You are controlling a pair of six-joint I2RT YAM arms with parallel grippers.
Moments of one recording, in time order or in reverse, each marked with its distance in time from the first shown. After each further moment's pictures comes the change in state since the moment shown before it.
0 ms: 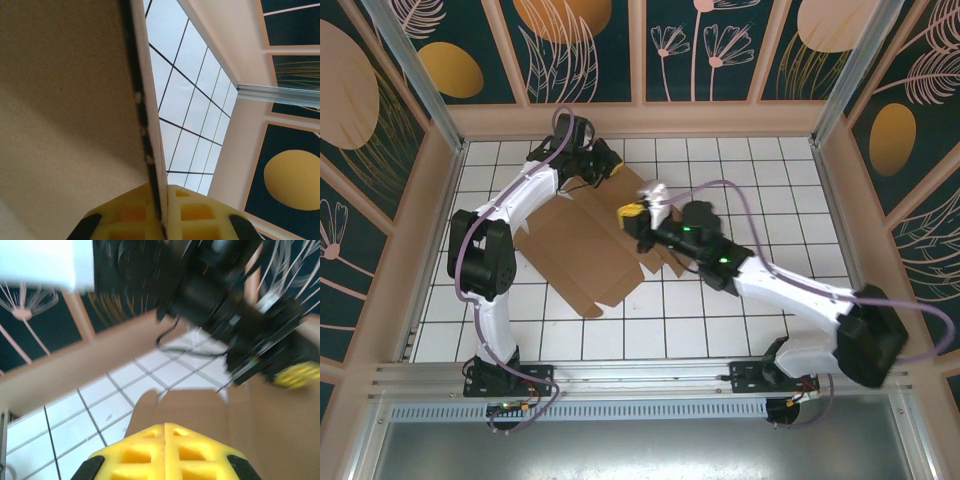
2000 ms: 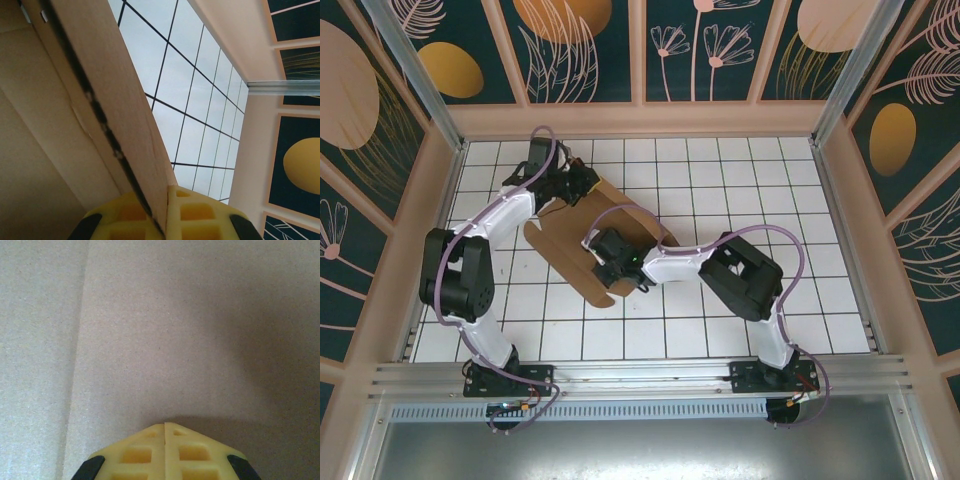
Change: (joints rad) left arm 0.092 -0.203 -0.372 0.172 0.030 0.149; right arm 0.136 0.684 0.354 -0.422 0.279 -0.056
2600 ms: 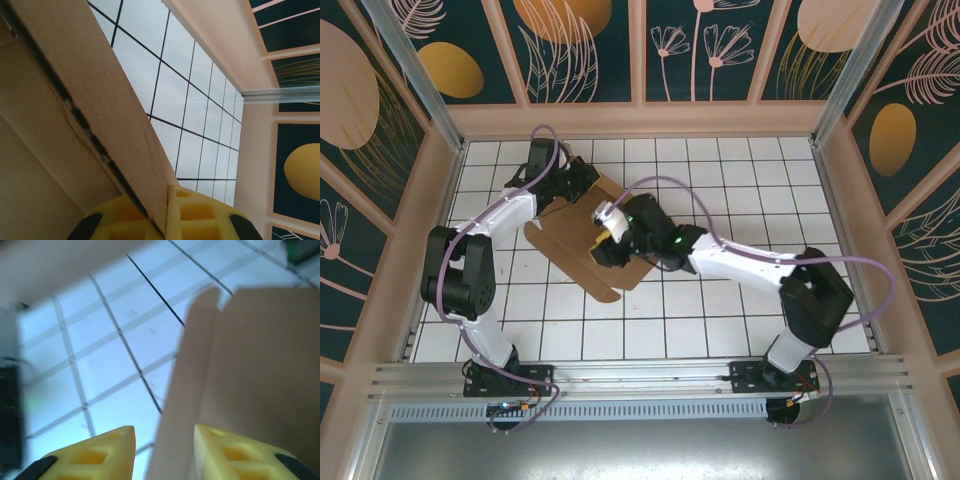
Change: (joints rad) left arm 0.000 0.013 -0.037 0.125 -0.031 0.016; right arm -0.131 -0.428 -0.071 0.010 -0.537 -0.018
